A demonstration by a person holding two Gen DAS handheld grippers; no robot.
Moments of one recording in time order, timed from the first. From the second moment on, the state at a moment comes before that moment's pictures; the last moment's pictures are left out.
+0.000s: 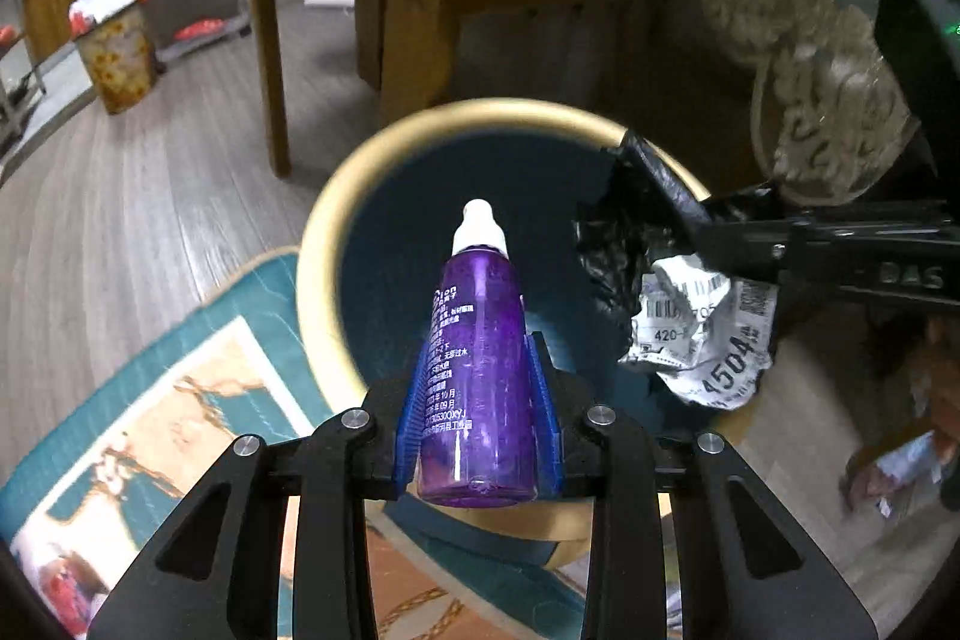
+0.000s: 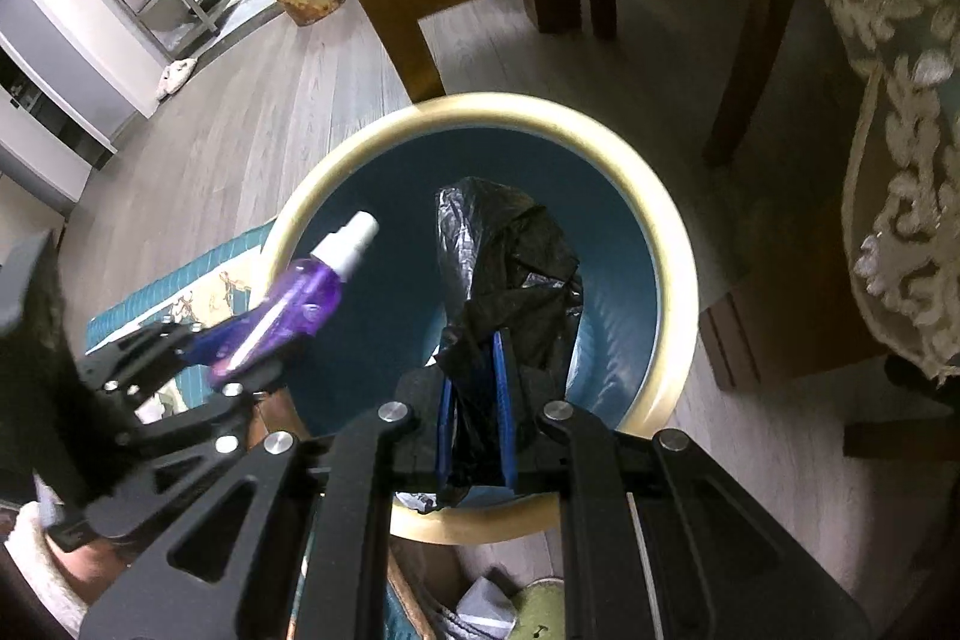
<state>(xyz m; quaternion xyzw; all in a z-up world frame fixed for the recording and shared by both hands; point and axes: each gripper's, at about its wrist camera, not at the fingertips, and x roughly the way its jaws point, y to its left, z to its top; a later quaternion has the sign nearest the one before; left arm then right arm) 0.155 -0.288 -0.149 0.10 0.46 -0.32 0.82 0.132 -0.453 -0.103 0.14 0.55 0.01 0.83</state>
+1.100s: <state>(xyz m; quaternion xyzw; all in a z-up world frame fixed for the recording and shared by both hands) 0.081 -0.033 -0.009 0.03 0.37 -0.13 0.92 0.105 -0.367 -0.036 0.13 0.45 0.01 0.88</state>
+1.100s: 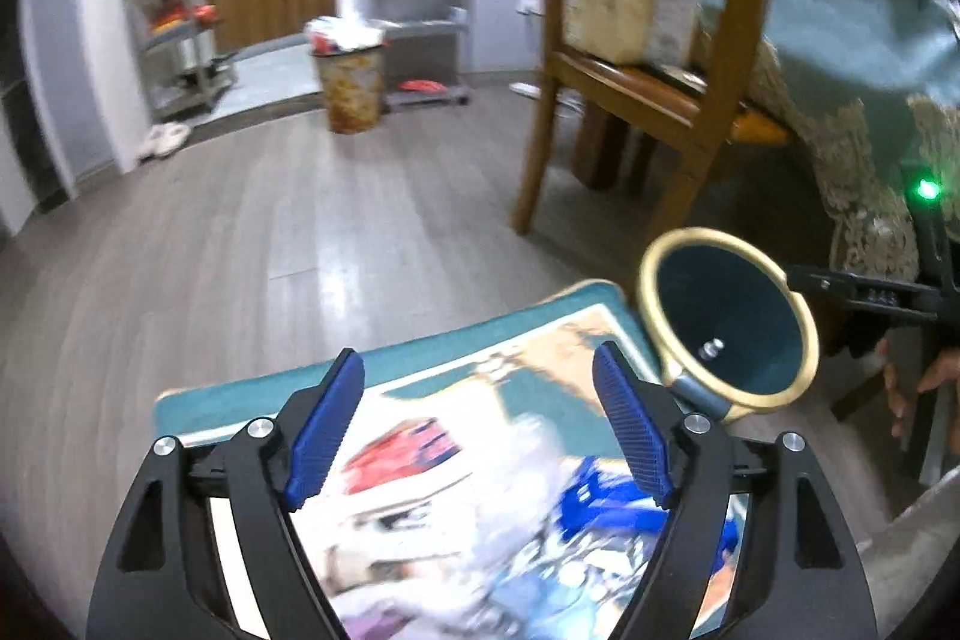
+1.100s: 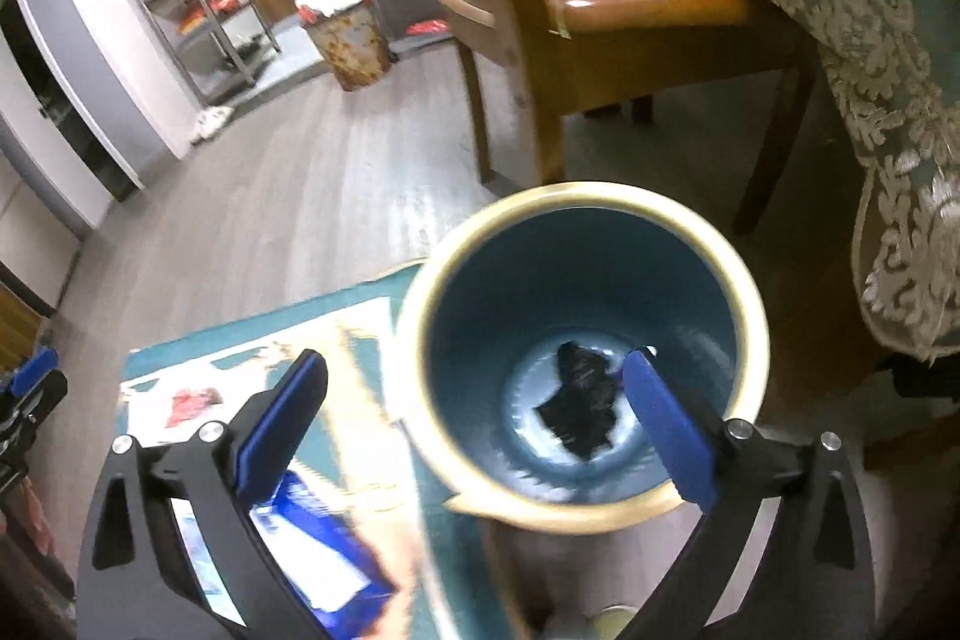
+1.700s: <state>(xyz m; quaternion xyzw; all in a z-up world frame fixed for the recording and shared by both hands) 0.035 0.069 -0.038 -0.04 0.41 -0.03 0.91 0.029 -0.242 -0.059 -0.02 0.47 0.11 0.87</state>
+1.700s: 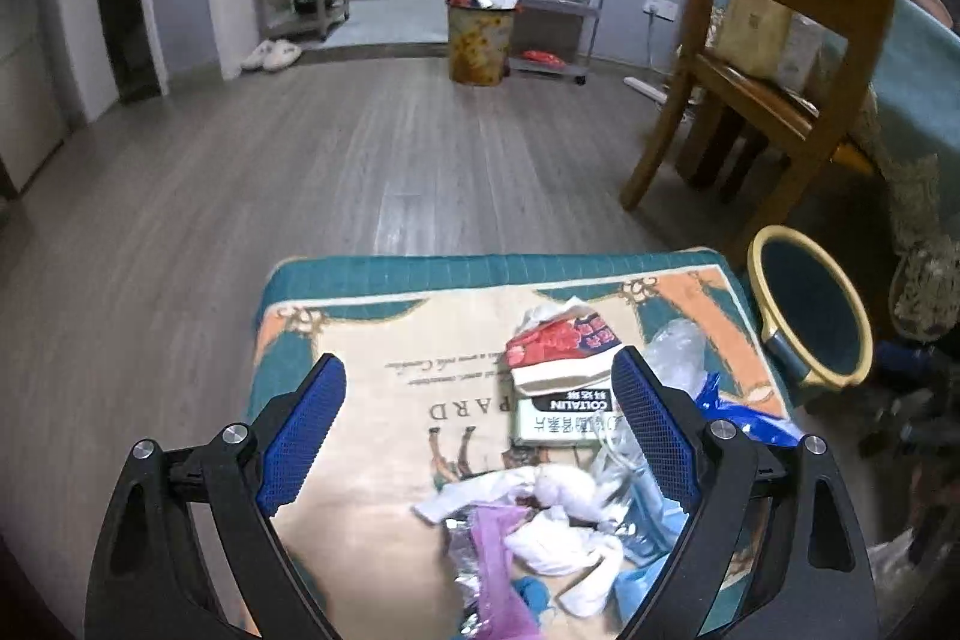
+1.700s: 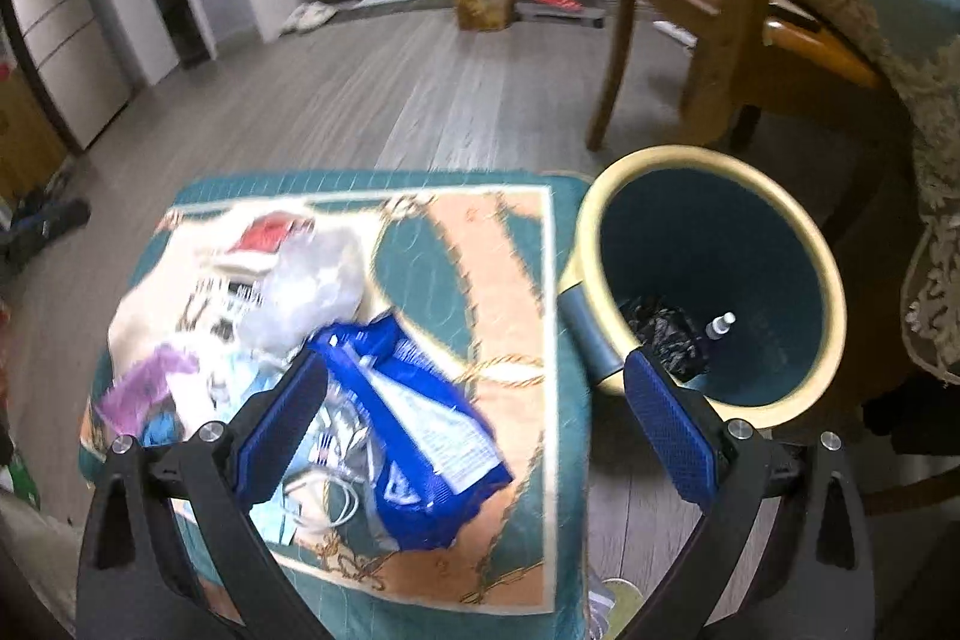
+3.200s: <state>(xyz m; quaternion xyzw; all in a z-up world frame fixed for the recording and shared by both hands) 0.097 -0.099 -0.118 0.11 0.49 -0.18 0.84 0.103 -0.356 -0.040 0.00 0.49 0.09 0.87</state>
